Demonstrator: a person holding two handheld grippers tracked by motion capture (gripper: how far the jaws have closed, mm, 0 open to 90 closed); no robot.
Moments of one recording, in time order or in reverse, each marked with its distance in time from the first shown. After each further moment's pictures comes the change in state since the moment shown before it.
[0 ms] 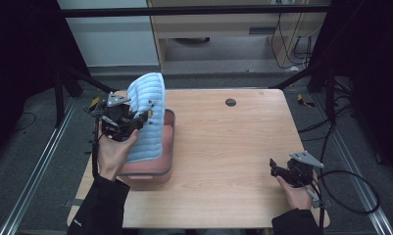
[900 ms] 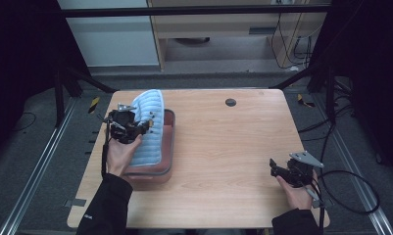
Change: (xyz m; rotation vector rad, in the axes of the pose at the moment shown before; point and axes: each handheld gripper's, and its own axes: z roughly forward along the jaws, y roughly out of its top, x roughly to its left) left arm 0.024 -0.039 0.066 0.124 0.007 -0.051; right arm 0.000 0.000 0.000 0.002 0.002 0.000
